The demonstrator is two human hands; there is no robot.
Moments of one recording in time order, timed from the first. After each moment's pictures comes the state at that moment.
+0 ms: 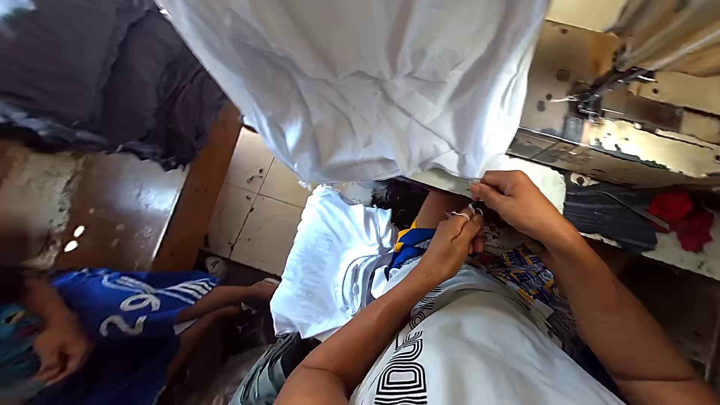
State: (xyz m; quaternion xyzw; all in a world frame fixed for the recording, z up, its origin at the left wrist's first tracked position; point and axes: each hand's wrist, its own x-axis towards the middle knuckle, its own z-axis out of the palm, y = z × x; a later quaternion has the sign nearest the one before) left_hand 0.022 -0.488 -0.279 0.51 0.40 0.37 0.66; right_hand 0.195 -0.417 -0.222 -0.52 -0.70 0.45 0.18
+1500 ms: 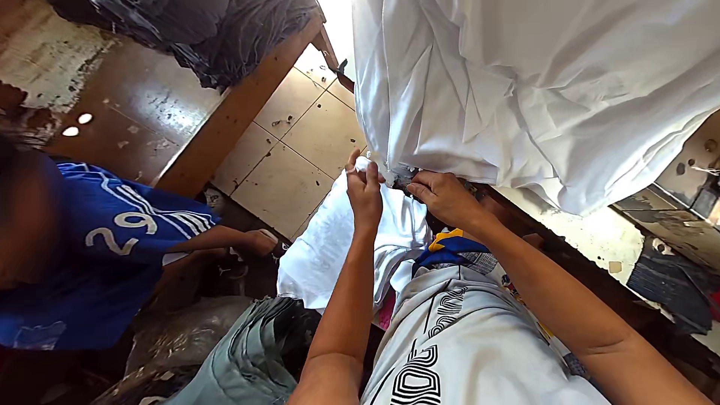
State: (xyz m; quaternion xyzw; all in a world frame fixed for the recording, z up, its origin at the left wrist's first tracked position) left_hand -0.227 -0.460 -0.384 0.32 0.69 0.57 0.31; right_hand -0.045 -0.390 -0.290 -0.38 -0.82 0.41 0.06
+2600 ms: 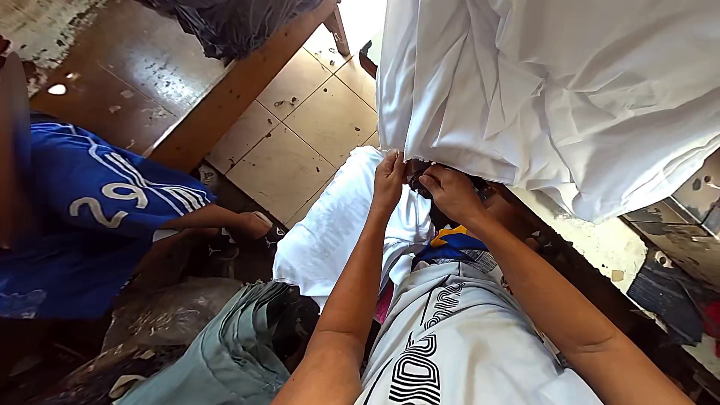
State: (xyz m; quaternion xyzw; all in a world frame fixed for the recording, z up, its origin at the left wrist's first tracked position) left_hand -0.218 -0.440 -0.421 0.36 0.55 0.63 0.41; right_hand -0.054 -0.393 -0.325 -0.43 -0.84 0.34 0.07
